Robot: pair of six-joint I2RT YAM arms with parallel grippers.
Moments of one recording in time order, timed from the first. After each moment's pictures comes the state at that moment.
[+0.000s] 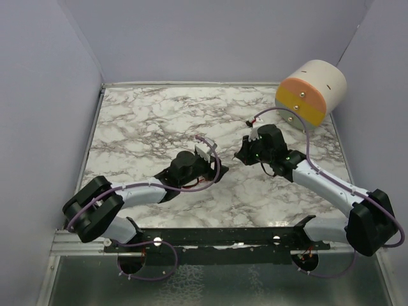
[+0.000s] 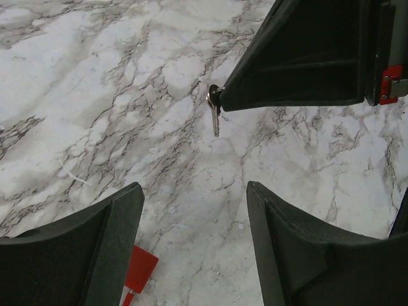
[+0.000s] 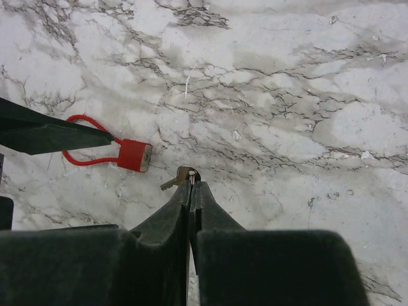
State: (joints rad) left arm -0.84 1.38 0.53 0.62 0.09 -0.27; right arm 0.58 1.25 0.81 -0.17 -0.09 0.28
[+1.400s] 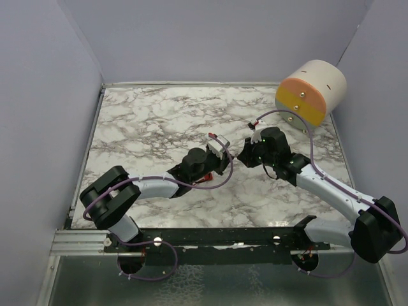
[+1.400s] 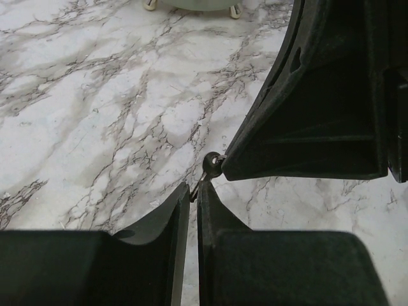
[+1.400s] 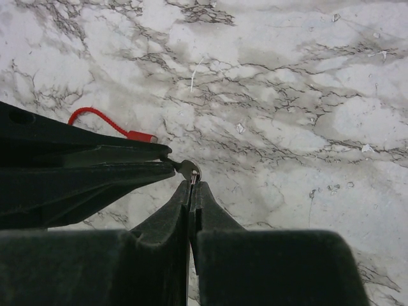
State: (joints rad) left arm -0.89 1.56 0.66 0.74 0.01 -0.16; right arm 0.59 1.18 0.78 -0.19 -0.10 0.28
